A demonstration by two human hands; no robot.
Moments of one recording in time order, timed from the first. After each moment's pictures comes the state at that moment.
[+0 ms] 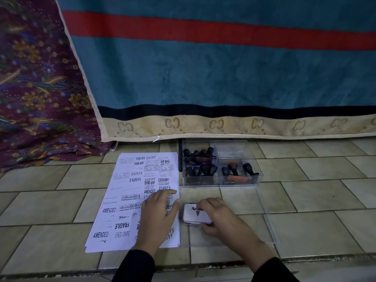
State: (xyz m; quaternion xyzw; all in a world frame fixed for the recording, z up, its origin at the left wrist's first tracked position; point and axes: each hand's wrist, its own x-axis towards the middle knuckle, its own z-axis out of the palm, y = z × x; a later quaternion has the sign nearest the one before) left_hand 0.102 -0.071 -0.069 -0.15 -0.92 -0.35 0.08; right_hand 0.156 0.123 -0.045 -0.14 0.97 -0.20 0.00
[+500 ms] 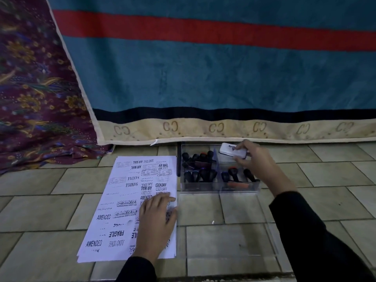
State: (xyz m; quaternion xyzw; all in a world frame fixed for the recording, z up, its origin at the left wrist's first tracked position) left_hand 0.091 -0.065 -0.093 -0.15 -0.94 -0.29 0.11; right_hand 0.050 0.244 0.018 0.01 0.94 -0.29 -0.16
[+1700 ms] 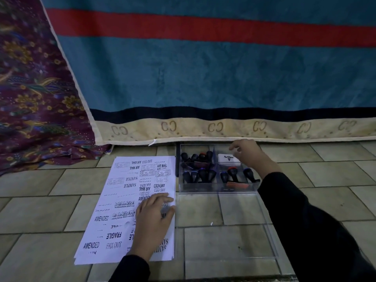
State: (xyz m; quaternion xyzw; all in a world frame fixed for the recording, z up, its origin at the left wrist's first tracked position) left_hand 0.083 -0.066 -0.084 -0.13 -0.93 -0.35 0.07; right_hand -0.003 0.253 0.008 0.06 0.98 -0.19 -0.04
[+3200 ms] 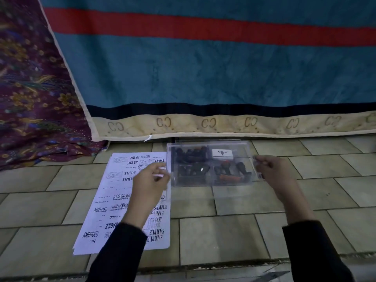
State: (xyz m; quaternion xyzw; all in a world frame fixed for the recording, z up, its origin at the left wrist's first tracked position) left_hand 0.072 -0.042 0.013 -0.02 -0.83 -0.56 0.00; right_hand 0.116 0.254 0.017 0.22 0.81 -0.51 -0.17
